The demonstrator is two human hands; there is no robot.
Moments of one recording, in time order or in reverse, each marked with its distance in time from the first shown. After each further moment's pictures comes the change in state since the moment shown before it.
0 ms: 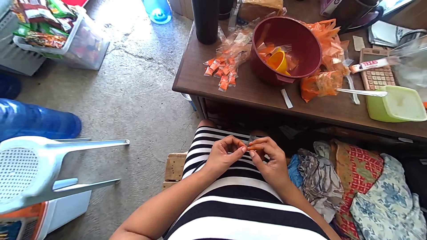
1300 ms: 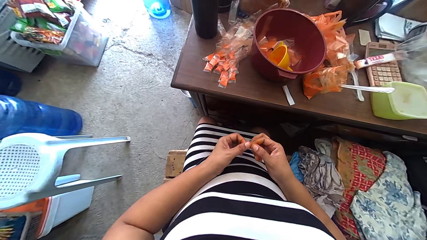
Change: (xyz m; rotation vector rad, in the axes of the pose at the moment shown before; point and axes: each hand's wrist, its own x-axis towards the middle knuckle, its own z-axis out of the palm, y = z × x) left_hand 0.009 0.006 0.003 -0.093 -0.070 -0.219; right_hand 0.004 0.004 -0.005 0.516 -0.042 0.343
